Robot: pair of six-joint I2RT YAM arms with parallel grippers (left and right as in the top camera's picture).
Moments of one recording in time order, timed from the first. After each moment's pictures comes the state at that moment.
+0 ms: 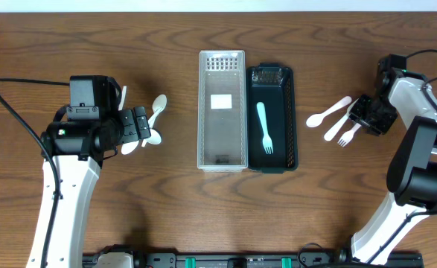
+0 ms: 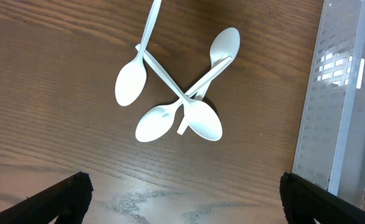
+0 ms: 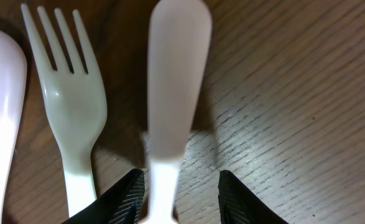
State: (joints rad) left arm 0.00 1.26 1.15 -0.97 -0.01 -0.20; right arm -0.23 2.05 1.41 -0.89 0.06 0.47
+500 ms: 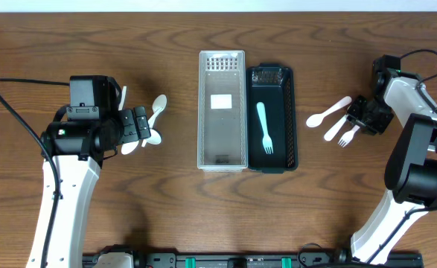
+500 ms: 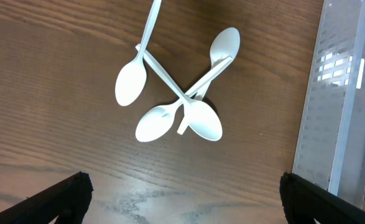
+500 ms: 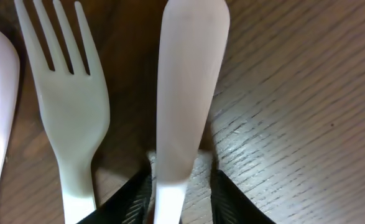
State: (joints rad) left arm 0.00 1.26 1.15 -0.97 -0.01 -0.20; right arm -0.21 2.07 1.41 -0.88 0.07 0.47
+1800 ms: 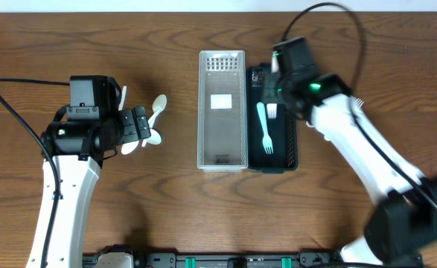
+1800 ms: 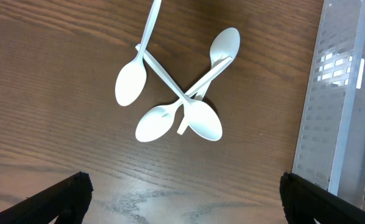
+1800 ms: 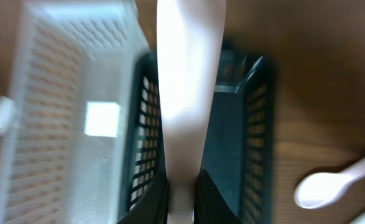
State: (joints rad) left arm 0.00 1.26 1.15 -0.97 -0.01 -0.20; right arm 0.41 1.75 1.40 -0.66 0.08 0.42
